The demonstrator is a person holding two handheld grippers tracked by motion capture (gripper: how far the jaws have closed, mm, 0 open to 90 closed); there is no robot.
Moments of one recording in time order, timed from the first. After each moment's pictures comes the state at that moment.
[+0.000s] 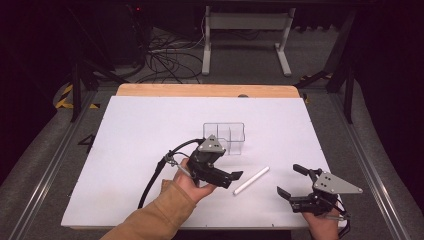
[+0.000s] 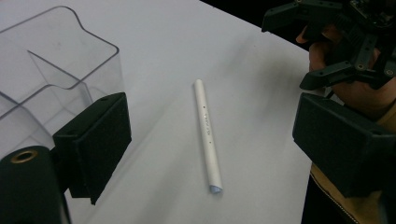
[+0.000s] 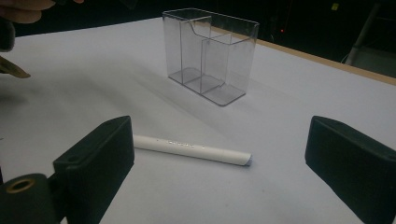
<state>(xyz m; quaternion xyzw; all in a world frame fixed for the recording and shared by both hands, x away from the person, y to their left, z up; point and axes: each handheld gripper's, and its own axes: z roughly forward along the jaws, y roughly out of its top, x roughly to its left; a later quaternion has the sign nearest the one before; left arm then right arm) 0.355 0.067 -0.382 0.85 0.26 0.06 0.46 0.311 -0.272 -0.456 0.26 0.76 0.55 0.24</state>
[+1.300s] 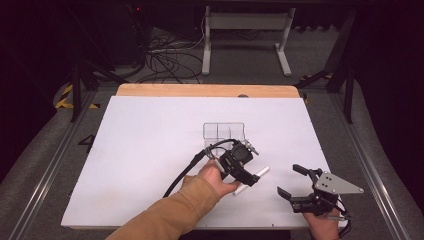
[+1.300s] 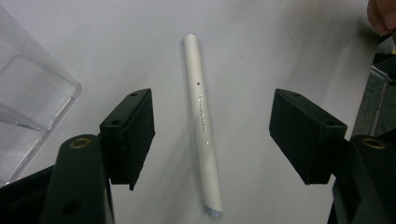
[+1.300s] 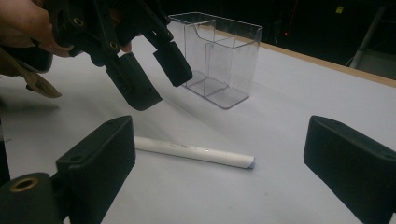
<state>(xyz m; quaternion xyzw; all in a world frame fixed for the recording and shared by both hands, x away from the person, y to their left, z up) 0.385 -0.013 -0.409 0.91 0.27 0.02 0.31 0.311 -0.272 -0.455 0.25 0.76 0.56 0.23</state>
